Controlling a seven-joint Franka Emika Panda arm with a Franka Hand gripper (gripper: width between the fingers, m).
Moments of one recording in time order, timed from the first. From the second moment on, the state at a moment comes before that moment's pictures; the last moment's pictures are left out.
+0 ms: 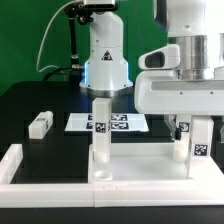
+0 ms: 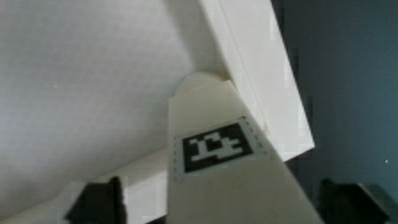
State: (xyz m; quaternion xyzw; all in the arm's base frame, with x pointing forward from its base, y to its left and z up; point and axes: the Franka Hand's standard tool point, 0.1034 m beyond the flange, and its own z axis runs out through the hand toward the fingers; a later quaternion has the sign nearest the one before) arm 0.637 0.108 0.091 -0.97 0.23 -0.06 0.05
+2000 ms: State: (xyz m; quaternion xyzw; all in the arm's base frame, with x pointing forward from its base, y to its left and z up) arm 0.639 0.079 0.112 -0.62 0.78 0.01 0.09
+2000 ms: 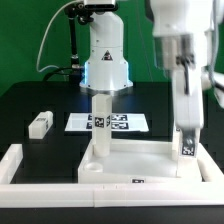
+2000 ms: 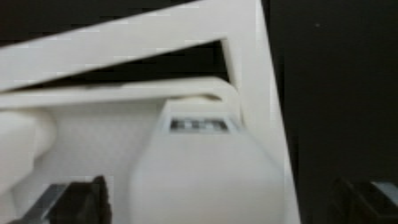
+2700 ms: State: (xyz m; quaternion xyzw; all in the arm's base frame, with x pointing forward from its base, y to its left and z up) arm 0.638 0.052 0.137 -0.64 0.76 -0.01 0.10
